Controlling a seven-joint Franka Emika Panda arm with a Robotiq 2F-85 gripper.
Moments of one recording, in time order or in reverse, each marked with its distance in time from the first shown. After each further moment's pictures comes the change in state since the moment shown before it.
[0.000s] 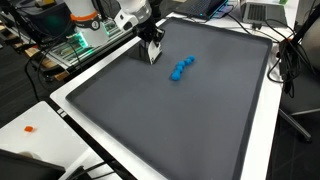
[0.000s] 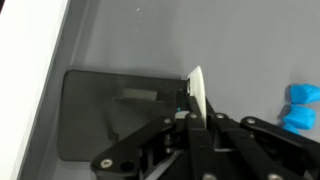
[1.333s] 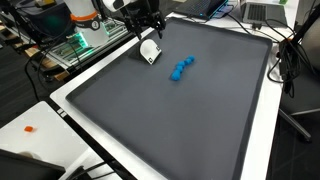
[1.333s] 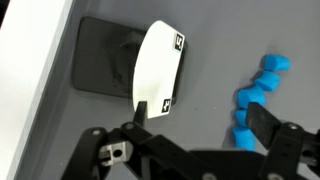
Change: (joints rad) arm -0.042 -0.180 -0.023 -0.016 -0.340 -0.032 0.140
